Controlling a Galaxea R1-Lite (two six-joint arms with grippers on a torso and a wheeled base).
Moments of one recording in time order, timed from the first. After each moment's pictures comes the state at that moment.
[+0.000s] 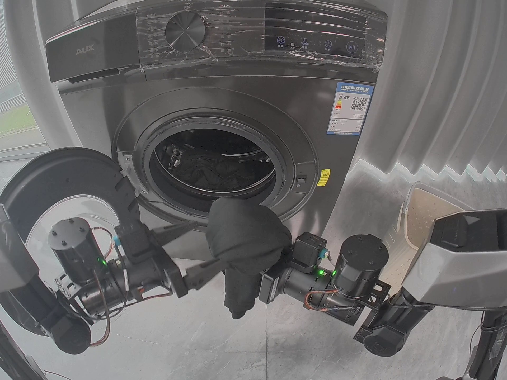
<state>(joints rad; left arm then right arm) -0.47 1.82 -0.27 -1.54 -0.41 -0.10 0.83 2.19 -0.67 -1.54 0.08 0.22</state>
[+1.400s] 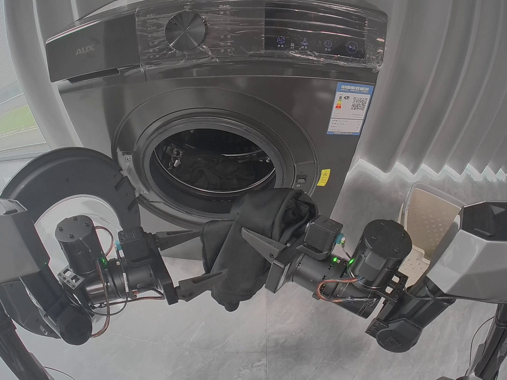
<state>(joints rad) -0.35 1.91 -0.29 -1.55 -0.67 0.02 0.82 2.10 -0.66 -1.55 0.10 0.22</state>
